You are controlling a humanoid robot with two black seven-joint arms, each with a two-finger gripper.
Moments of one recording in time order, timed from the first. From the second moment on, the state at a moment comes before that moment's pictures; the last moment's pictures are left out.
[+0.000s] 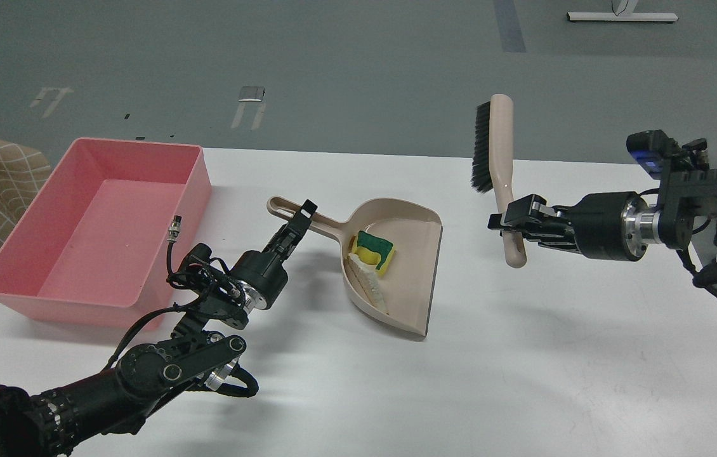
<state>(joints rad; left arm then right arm) -0.50 0.22 -0.40 -0.97 0.94 0.49 -0.46 0.98 -0.82 0.33 1.44 -0.81 0.49 -0.16</state>
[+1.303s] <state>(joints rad) -0.65 0.42 -0.40 -1.13 0.65 0.49 -0.44 0.94 -0.86 0.33 1.32 -0.81 0.49 -0.15</state>
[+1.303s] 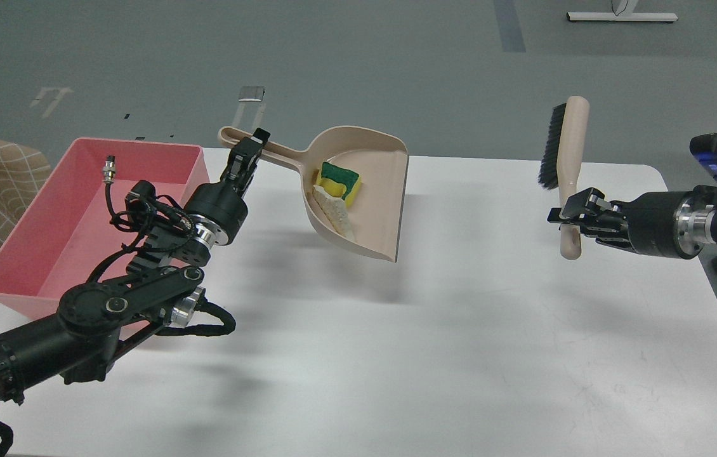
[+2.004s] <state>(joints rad) -0.75 0.70 -0.40 -1.18 0.55 0.44 -0.40 0.93 -0.85 0.33 1.32 -0.81 0.49 -0.15</state>
